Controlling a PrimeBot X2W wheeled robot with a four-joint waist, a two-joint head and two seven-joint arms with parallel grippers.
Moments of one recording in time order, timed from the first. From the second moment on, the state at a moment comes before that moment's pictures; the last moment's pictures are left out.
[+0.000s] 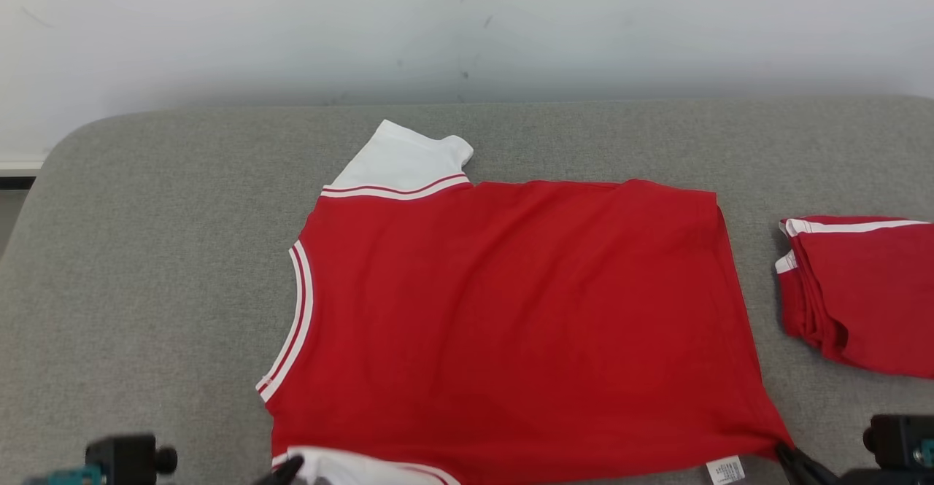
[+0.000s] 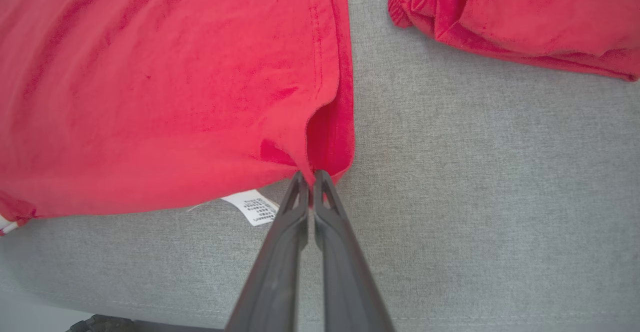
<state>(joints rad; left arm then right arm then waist) 0.24 0.21 -0.10 -0.35 -0.80 0.06 0.68 0.33 -0.26 -0.05 -0.31 0.47 -0.11 0.56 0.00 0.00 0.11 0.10</state>
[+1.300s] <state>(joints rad) -0.41 0.13 -0.17 0.18 -0.58 0.07 0.53 -0.01 -0.27 0.03 -0.12 0.48 -0.07 0.59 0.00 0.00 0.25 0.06</state>
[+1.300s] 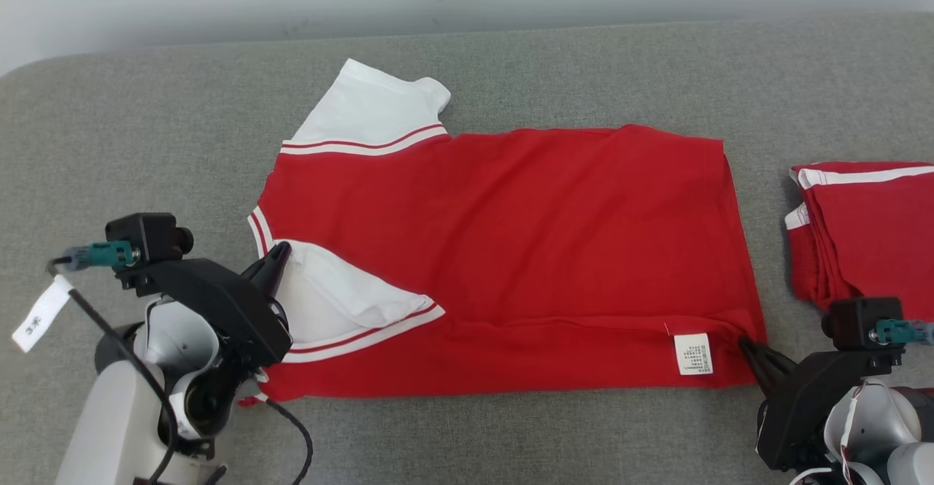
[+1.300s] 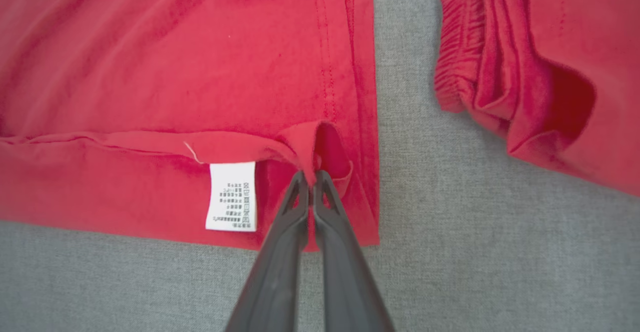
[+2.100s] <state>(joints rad) -0.51 0.12 -0.19 0.38 -0.53 0.04 0.42 -0.07 -0.25 0.03 -0.03 0.47 -0.07 0.52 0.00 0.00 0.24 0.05</state>
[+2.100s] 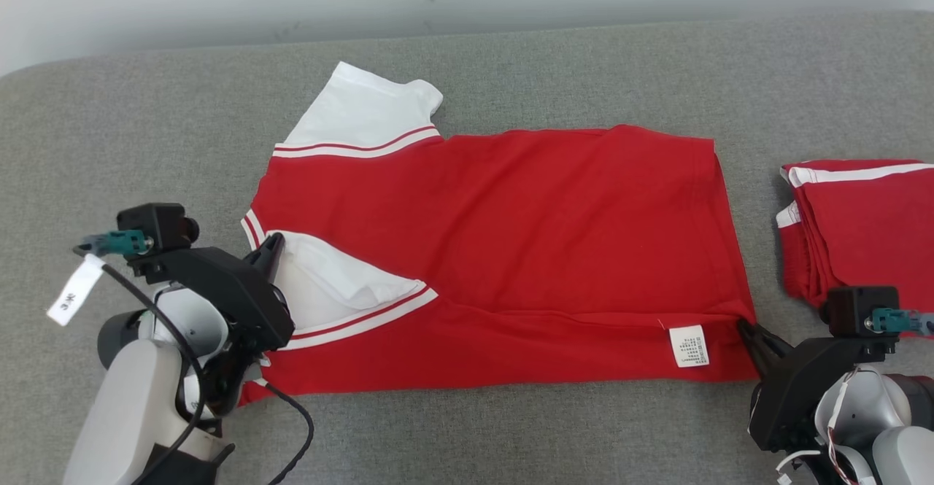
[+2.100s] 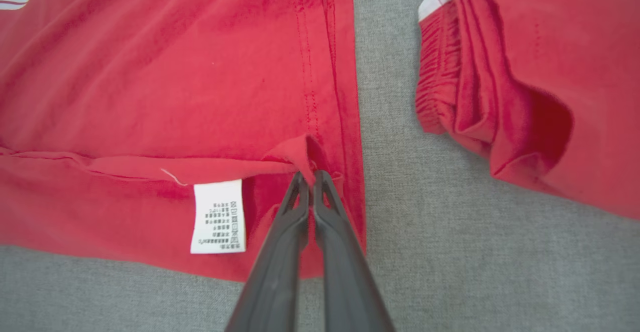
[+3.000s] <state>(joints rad) -0.40 0.16 -0.24 0.33 -0.34 0.04 -0.03 -0.11 -0.15 -0.07 -0.03 0.40 -0.11 0.19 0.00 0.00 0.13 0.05</state>
